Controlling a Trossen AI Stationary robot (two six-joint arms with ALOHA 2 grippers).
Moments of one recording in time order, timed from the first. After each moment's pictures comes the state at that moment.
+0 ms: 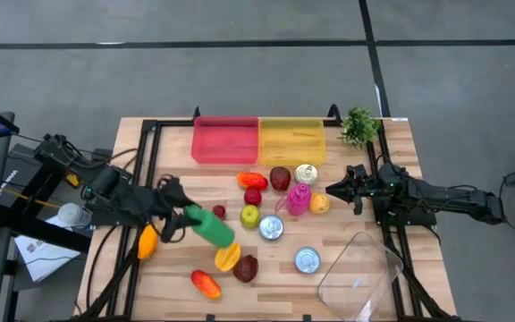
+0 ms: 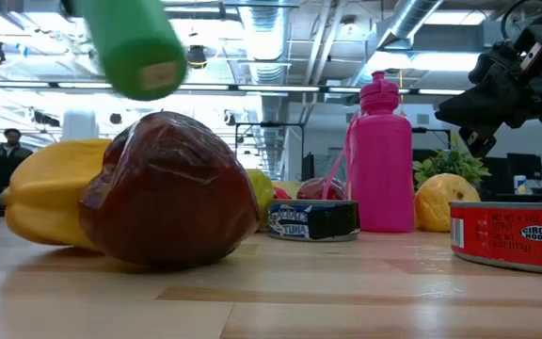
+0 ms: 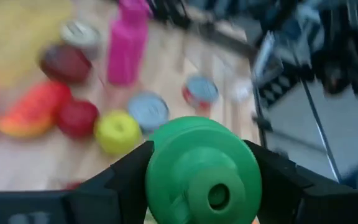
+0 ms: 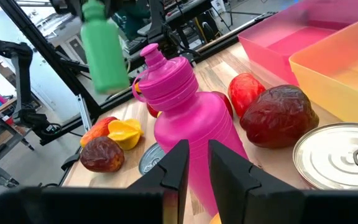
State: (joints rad) left arm -0.50 0.86 0.90 -0.57 -0.42 -0.63; right arm -0.21 0.18 0.02 0.01 -0.20 0.45
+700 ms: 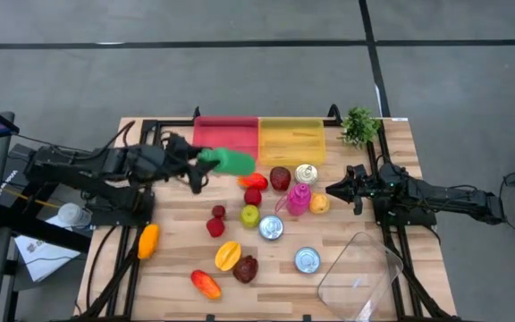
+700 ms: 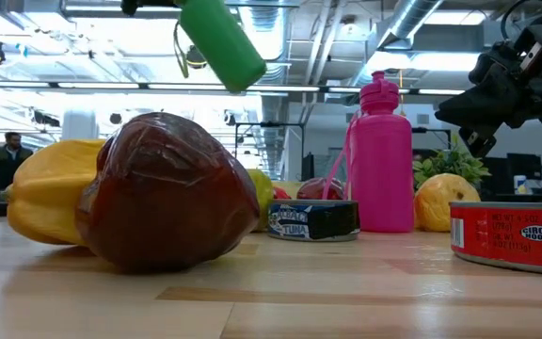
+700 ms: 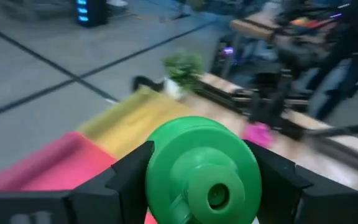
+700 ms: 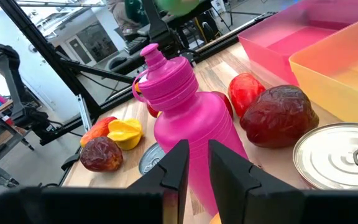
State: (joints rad) left arm -0.08 0.97 1.05 -0.43 -0.58 -0.37; right arm -0.21 0.18 0.02 0.01 -0.20 0.44
